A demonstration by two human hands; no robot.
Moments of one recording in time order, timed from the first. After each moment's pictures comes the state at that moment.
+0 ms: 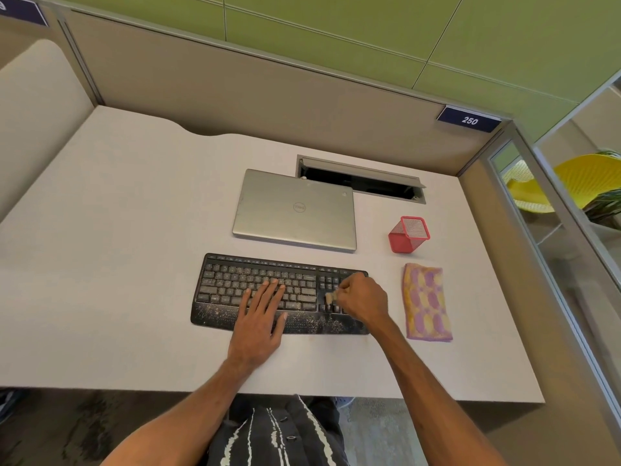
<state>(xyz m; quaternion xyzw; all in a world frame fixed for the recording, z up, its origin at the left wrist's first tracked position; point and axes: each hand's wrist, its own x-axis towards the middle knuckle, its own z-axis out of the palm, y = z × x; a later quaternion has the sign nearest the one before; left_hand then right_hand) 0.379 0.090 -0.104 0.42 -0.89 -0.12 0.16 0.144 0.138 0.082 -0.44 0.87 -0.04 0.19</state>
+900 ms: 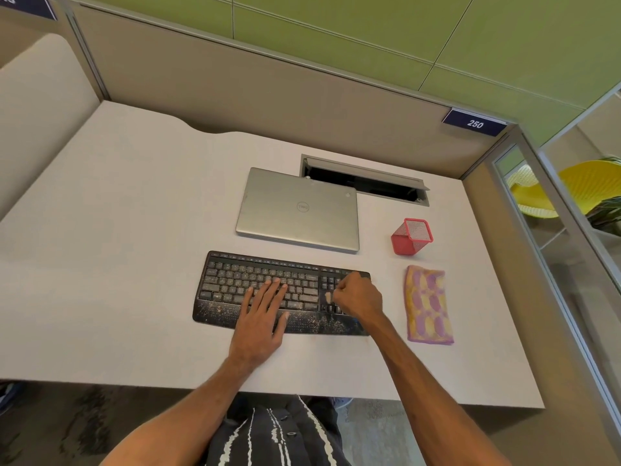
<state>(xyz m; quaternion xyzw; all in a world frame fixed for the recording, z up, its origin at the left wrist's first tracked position) 0.380 0.090 -0.105 0.42 -0.88 -0.13 0.16 0.155 0.127 0.079 -0.43 0.88 -0.02 0.22</state>
